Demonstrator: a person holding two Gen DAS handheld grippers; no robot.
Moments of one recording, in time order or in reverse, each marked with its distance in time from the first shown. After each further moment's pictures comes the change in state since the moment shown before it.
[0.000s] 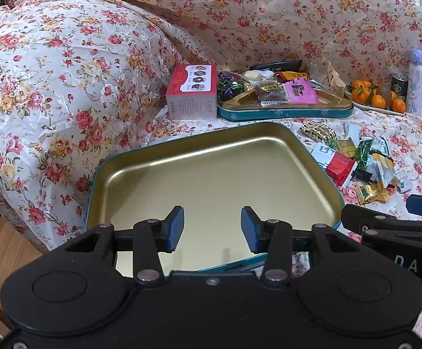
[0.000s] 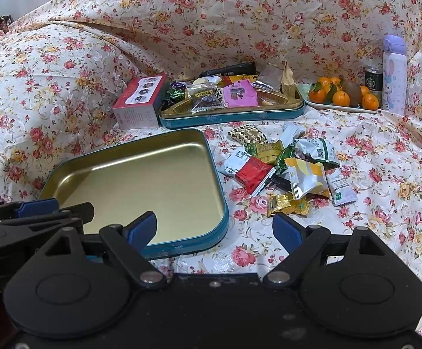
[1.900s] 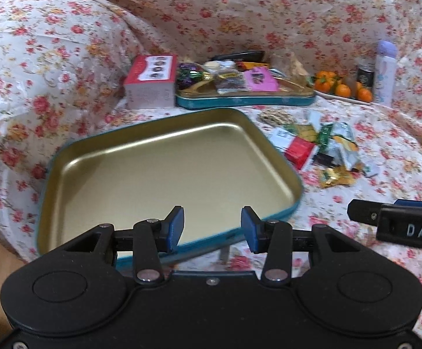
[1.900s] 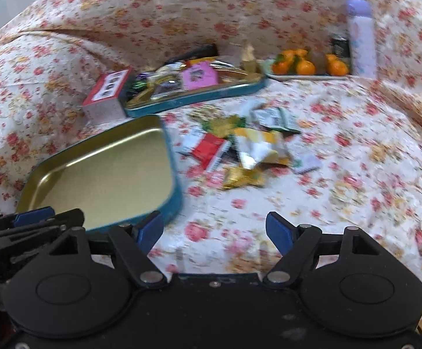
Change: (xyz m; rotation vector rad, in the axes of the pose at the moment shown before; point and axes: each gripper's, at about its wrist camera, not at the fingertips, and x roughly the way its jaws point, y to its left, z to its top) left arm 0.005 -0.021 -0.020 0.025 -0.001 -0.155; right arm -0.005 -0.057 -0.024 0.122 0.047 -0.039
